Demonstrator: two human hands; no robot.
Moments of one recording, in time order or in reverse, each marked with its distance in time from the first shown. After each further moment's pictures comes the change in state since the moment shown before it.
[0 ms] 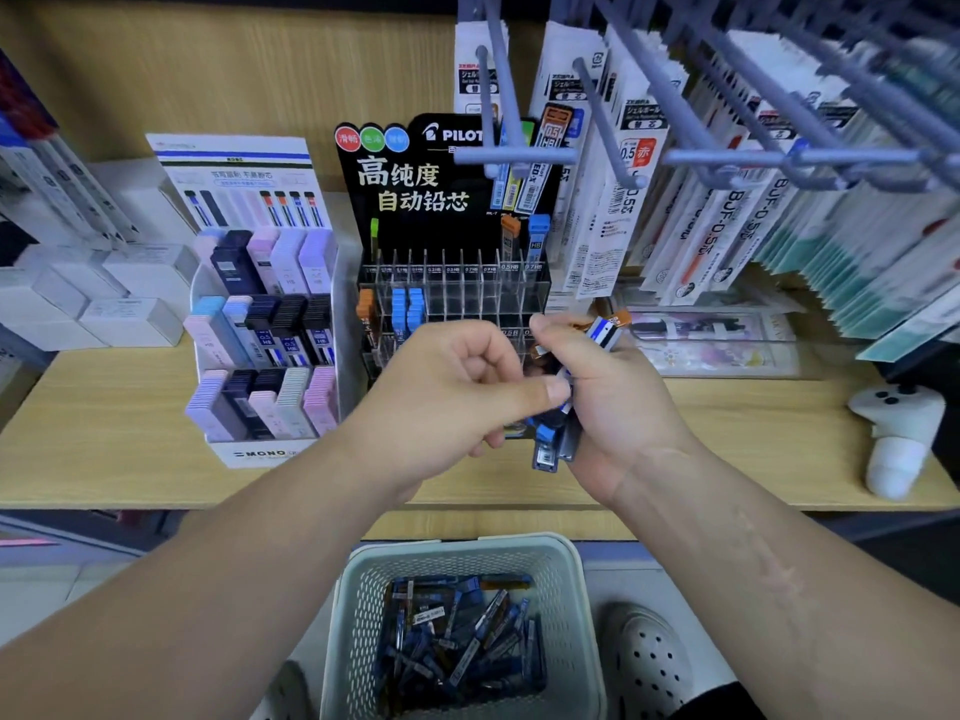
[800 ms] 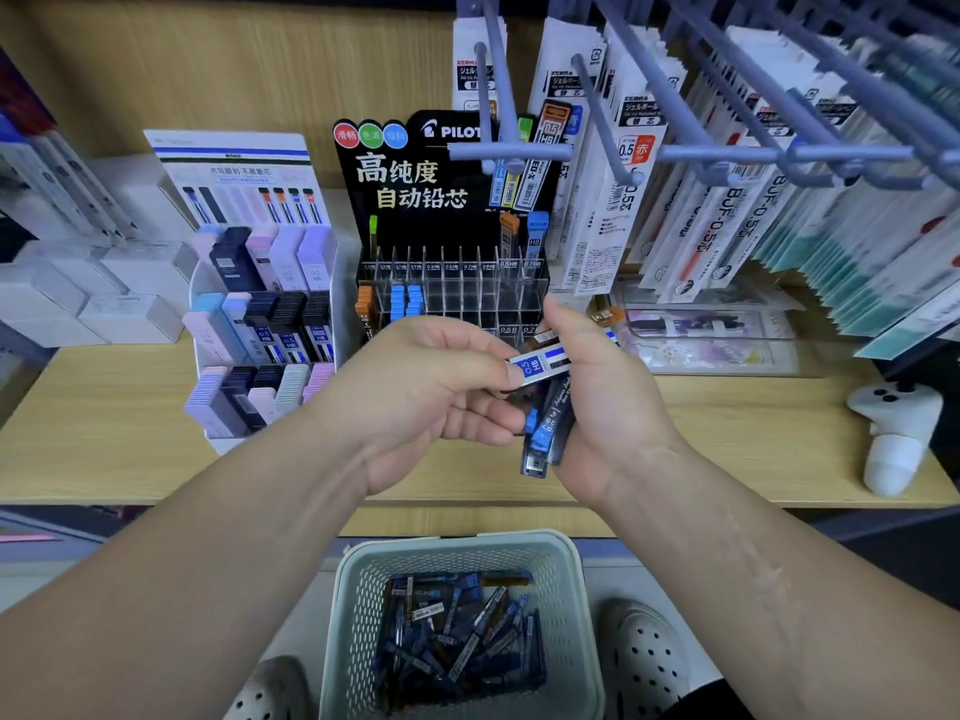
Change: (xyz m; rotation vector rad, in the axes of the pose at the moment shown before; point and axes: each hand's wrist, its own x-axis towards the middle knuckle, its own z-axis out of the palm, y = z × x) left_hand -0.003 0.017 -0.011 -0.316 -0.083 -0.220; right_hand -0.006 -0.002 0.008 0.150 -0.002 0.172
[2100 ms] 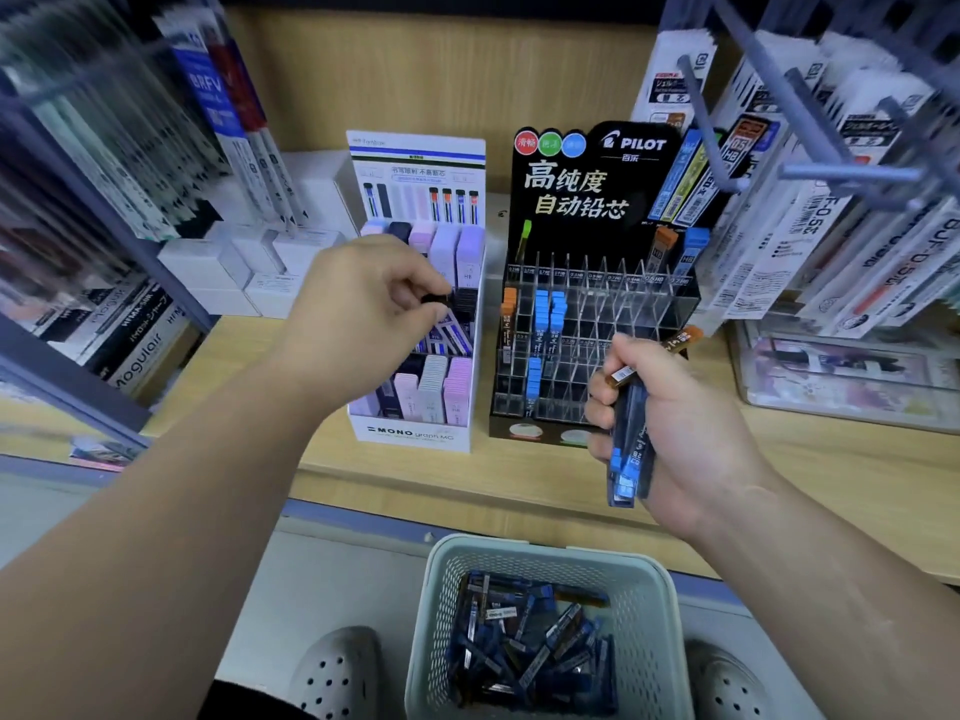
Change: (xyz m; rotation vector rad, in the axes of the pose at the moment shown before) left_hand -0.018 0.006 -0.147 0.907 0.573 0.593; right_hand 0.003 0.029 0.034 -0.253 -0.115 -0.011
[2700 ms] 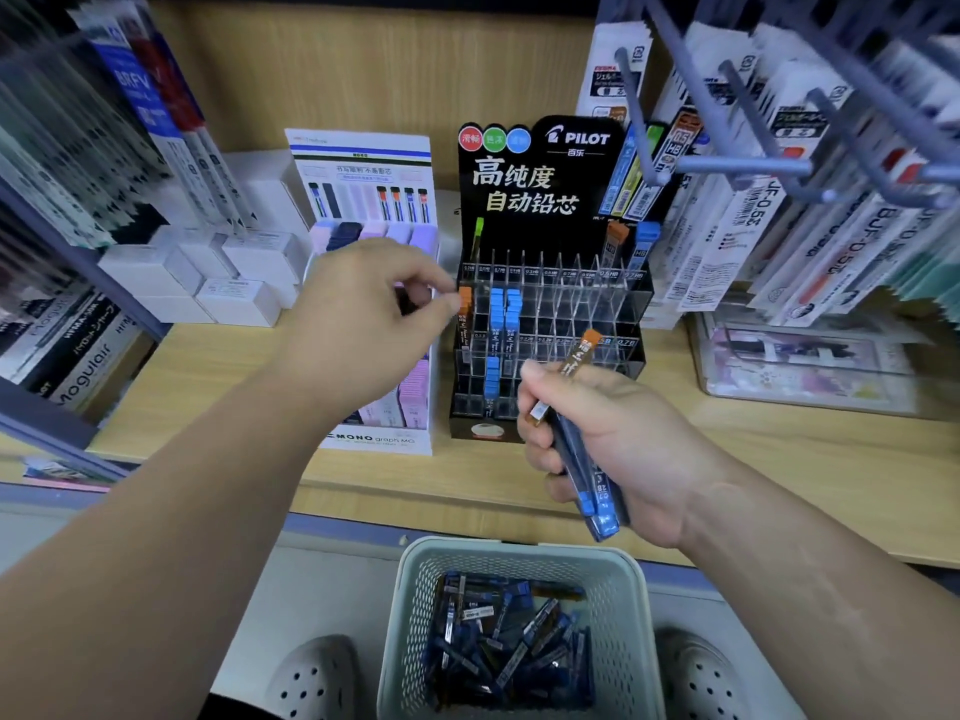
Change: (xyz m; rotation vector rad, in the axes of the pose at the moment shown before) left_hand 0.005 0.029 0.029 0.046 0.016 0.025; right_hand -0.007 -0.006 -0.011 -0.283 -0.299 0.131
